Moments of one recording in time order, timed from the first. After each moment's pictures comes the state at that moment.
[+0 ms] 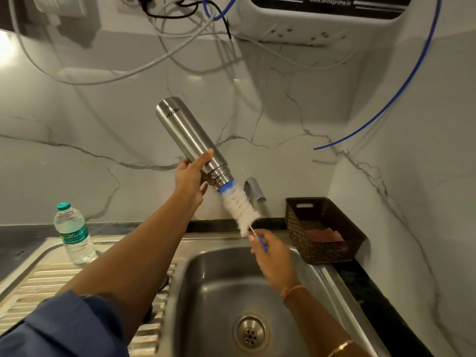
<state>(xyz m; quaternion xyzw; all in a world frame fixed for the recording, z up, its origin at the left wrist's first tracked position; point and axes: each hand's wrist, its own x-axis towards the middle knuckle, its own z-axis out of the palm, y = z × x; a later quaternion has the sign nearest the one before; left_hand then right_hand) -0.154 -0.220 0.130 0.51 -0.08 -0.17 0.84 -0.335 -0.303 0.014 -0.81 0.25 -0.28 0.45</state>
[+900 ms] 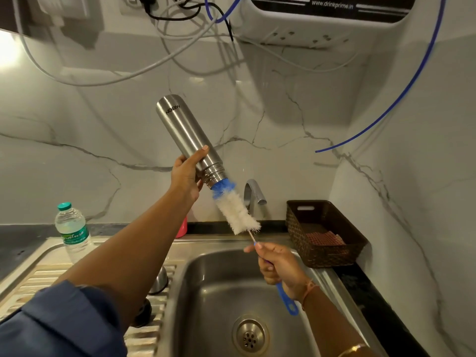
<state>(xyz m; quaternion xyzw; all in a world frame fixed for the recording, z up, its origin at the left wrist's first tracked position) -0.141 -0.217 0.139 0.50 -0.08 -0.17 0.85 -0.350 -0.323 0.019 -0.67 0.16 -0.12 0.72</state>
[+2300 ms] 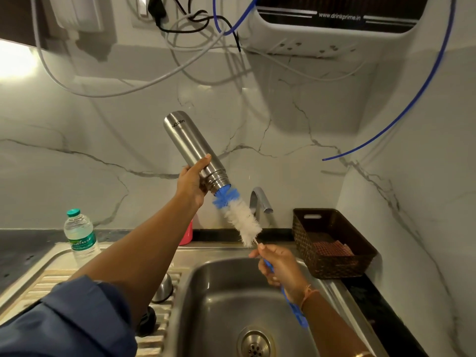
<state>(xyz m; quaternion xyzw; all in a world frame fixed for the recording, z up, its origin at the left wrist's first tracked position) -0.122 -0.222 0.134 0.45 -0.07 -0.21 0.87 -0.339 -0.314 0.033 -0.71 0.20 -0.14 0.66</state>
